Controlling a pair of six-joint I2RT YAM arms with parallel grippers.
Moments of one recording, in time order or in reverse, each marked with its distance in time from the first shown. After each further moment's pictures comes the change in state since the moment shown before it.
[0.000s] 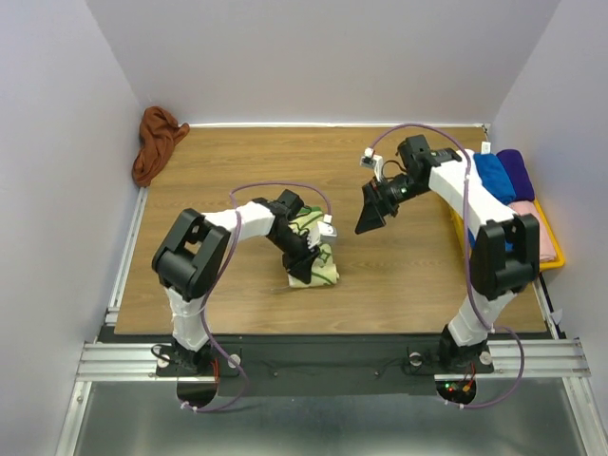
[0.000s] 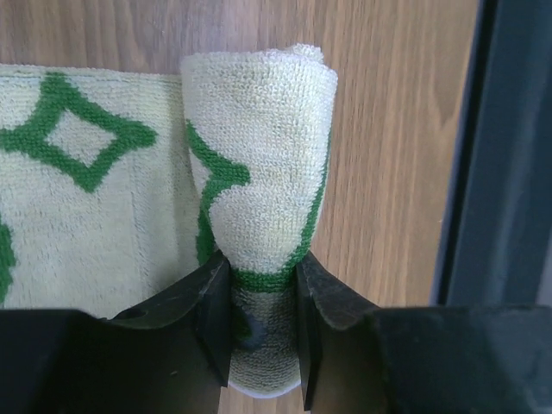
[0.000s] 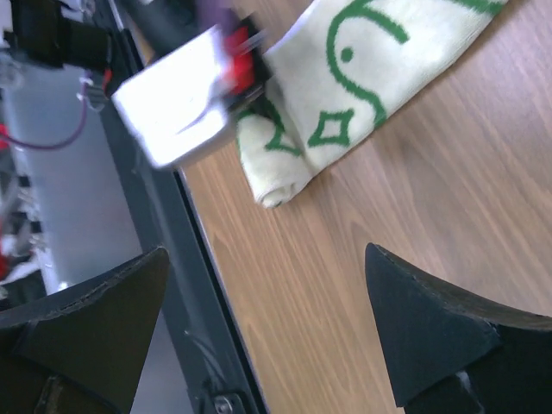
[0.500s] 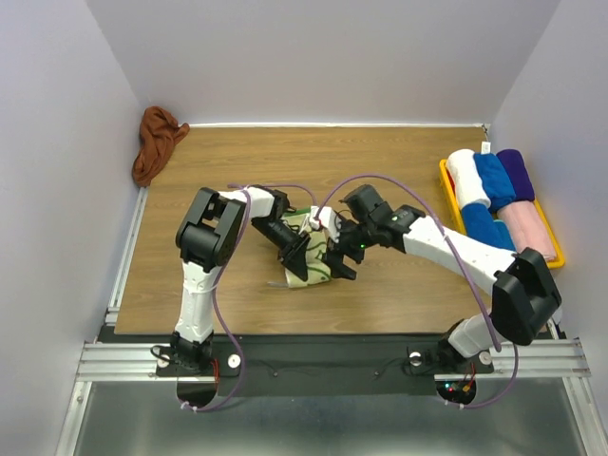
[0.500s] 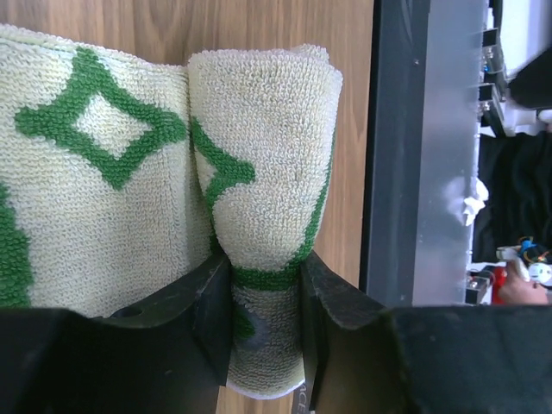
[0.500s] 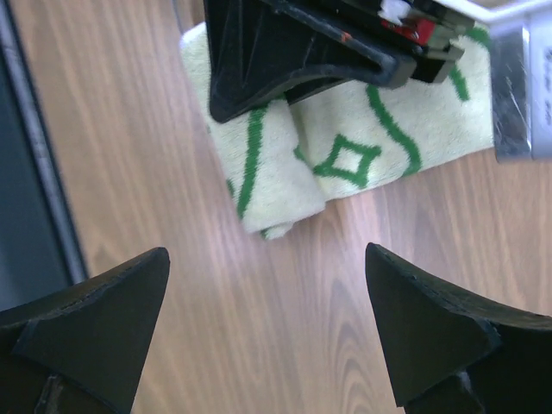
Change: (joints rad) left arm 0.148 0.333 0.247 -0.383 0.330 0.168; right arm 0.453 -0.306 -0.406 0.472 0.490 -0.046
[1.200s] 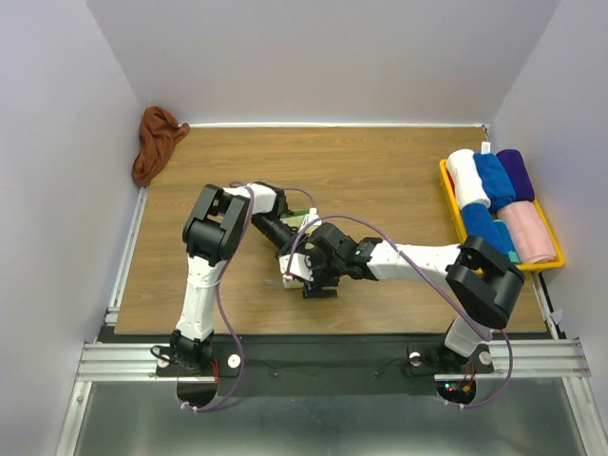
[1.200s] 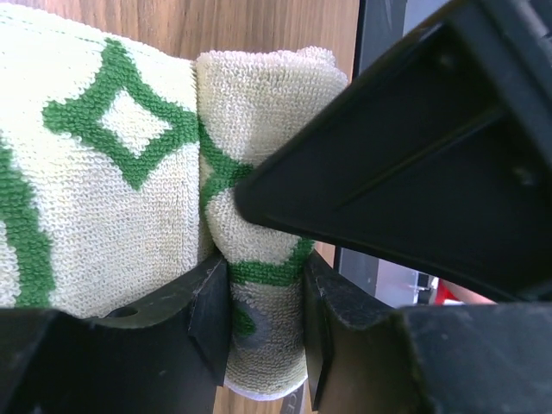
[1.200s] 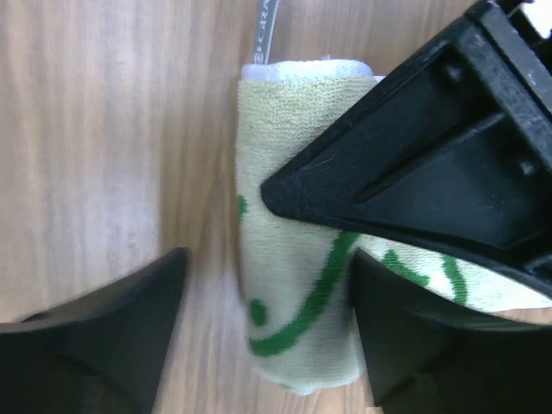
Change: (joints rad) left arm 0.028 0.092 0.094 -0.187 -0.007 0.052; right arm 0.260 0.185 -0.134 0.333 0.164 -0.223
